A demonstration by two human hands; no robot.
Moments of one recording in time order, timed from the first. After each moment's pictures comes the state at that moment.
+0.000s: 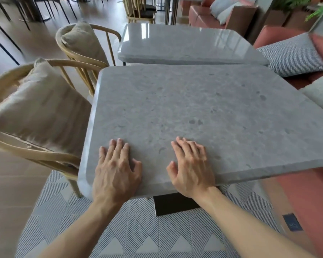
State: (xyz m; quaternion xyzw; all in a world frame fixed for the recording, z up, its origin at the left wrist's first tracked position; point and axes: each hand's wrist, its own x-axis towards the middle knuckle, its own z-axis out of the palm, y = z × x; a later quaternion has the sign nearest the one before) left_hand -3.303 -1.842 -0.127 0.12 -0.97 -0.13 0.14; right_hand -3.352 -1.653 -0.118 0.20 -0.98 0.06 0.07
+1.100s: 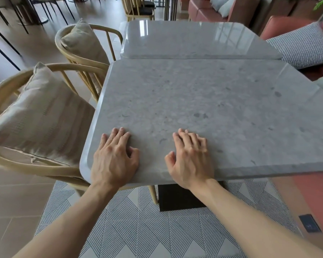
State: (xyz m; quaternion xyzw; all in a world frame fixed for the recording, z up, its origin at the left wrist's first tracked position) left_hand -3.366 -1.902 -0.129 0.08 -0.97 -0.15 0.16; right_hand -3.393 -1.709 -0.118 0.15 -0.98 0.06 0.09
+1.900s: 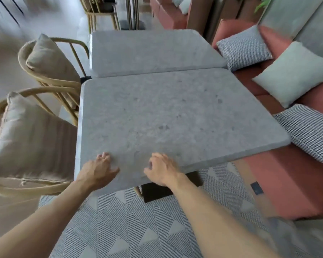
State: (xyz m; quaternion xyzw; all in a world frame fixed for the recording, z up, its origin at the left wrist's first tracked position) left_hand -3.374 -1.916 -0.049 0.01 -0.98 -0.06 -0.18; right_hand -3.374 -1.694 -0.032 0.11 -0.96 0.14 -0.23
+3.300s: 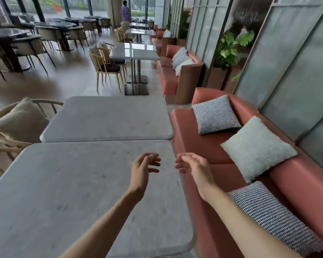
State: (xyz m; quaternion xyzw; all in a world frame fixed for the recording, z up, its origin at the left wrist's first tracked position) left_hand -3.579 -1.357 0.172 0.08 -0.62 -0.78 0.08; right_hand -3.592 -1.189 0.205 -0.06 -0.69 0.72 -0.04
